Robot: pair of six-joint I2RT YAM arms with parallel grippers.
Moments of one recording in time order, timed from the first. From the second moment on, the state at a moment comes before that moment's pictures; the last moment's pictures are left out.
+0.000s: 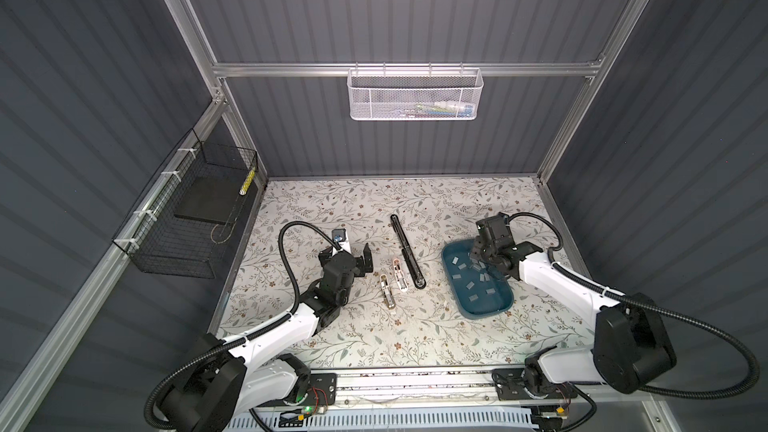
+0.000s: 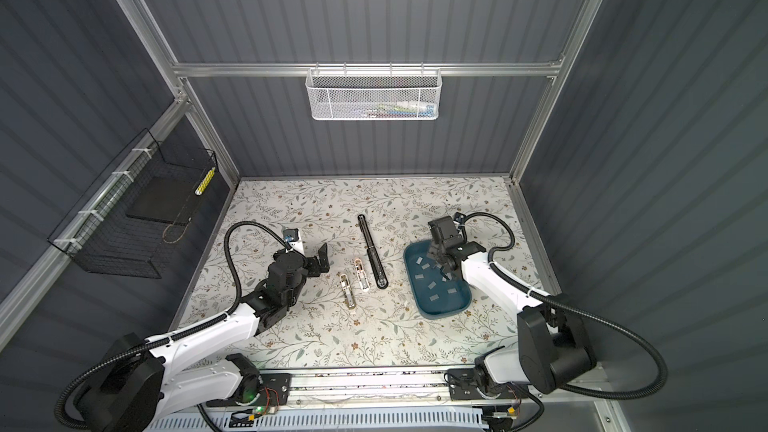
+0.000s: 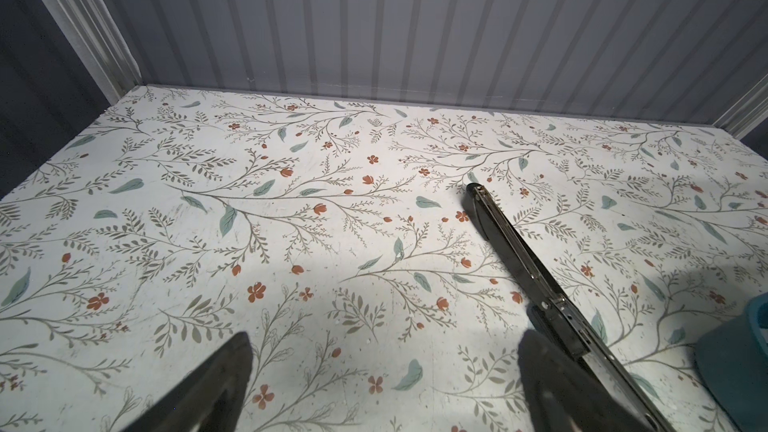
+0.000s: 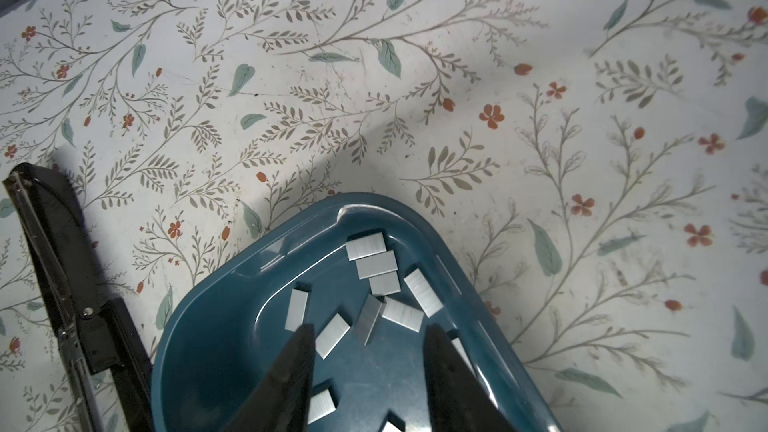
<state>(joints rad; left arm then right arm) -0.66 1.15 0.46 0.31 -0.51 -0.30 0.39 1.40 0.86 -0.42 0.31 0.68</state>
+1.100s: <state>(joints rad) -0.66 1.15 0.47 0.25 -0.56 -0.30 0.37 1.68 0.94 -0.43 0.16 0.70</state>
